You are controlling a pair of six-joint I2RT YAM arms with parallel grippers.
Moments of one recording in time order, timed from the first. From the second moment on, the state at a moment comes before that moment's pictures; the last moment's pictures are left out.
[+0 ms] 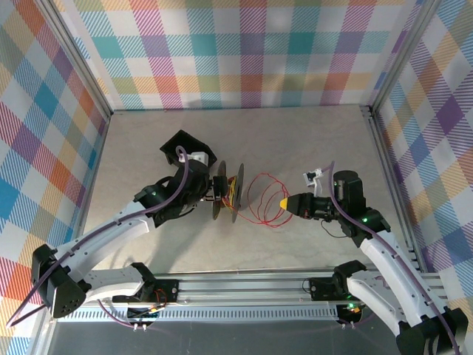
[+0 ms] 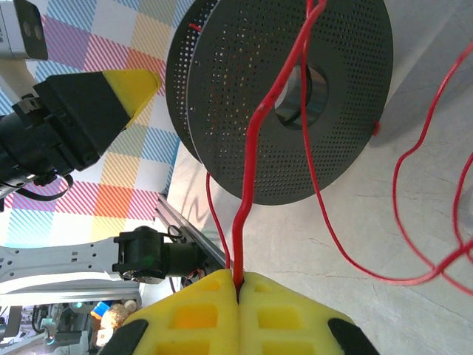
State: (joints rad) left arm -0.77 1.16 1.02 -0.59 -0.29 -0.62; right arm 0.33 0.78 0.65 -0.46 -0.80 0.65
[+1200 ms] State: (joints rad) left arm -0.70 1.43 1.17 -0.61 -0.14 -0.60; right arm 0.33 0.78 0.63 -0.38 -0.82 0.67
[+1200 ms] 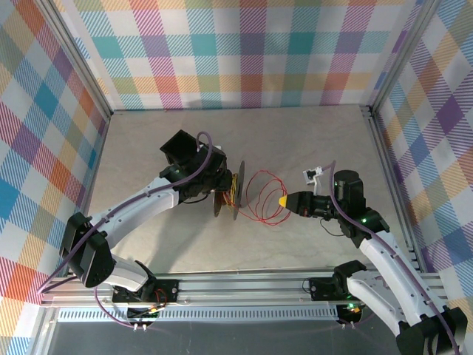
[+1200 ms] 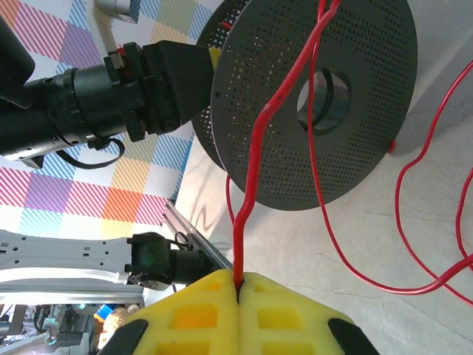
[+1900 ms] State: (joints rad) left arm -0.70 1.45 1.18 -0.61 -0.14 -0.60; right arm 0.34 0.78 0.62 -0.35 -0.84 0.68
